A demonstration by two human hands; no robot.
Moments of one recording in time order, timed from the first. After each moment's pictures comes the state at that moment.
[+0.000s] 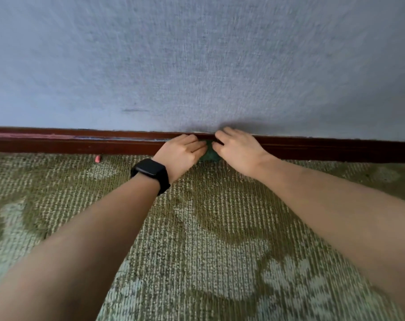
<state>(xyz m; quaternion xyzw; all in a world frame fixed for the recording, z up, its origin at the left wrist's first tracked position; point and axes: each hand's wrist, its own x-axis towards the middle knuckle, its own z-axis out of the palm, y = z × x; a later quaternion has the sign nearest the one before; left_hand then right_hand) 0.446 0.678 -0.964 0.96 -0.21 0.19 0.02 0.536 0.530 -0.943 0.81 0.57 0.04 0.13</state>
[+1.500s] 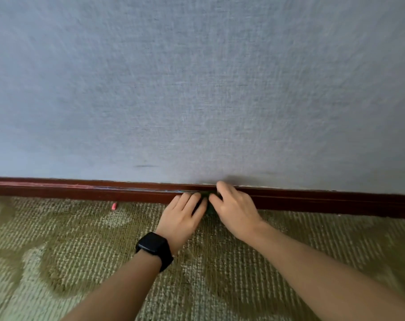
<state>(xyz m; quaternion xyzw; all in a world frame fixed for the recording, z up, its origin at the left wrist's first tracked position) 0.433 0.675 -0.989 0.97 -0.08 0.22 -0.10 0.529 0.548 -0.973 0.82 0.54 0.16 -0.12</state>
